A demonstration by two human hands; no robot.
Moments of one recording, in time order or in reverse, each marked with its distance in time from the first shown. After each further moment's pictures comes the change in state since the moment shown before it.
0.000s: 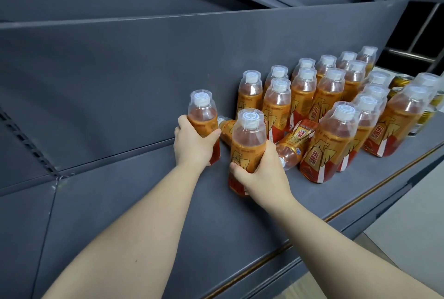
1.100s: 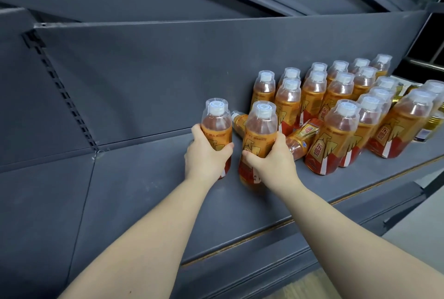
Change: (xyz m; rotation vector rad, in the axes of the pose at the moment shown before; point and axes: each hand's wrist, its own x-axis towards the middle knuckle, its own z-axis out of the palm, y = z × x) left_hand -0.085 -0.007 -0.039 0.055 -0.005 -0.025; right_hand -0.022 -0.025 -0.020 0.083 -0.040 -0.010
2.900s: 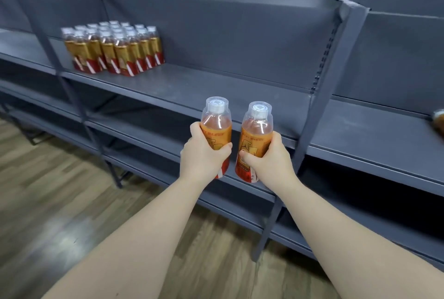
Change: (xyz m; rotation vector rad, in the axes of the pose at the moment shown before) left_hand -0.418 -0.180 -0.366 0.136 0.594 -0.393; right_hand -0.435 -0.191 0.145 0.175 -0.787 -0.306
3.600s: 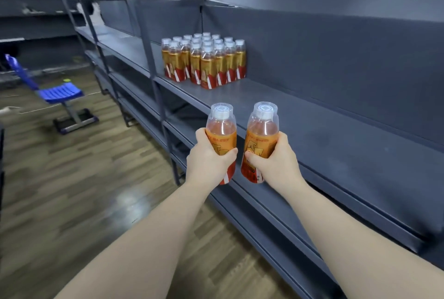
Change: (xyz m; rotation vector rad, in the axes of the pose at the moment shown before) left_hand 0.135 -0.073 -0.061 0.033 0.298 -0.239; right_hand 0.151 -0.060 0.140 0.094 -0.342 -0.194
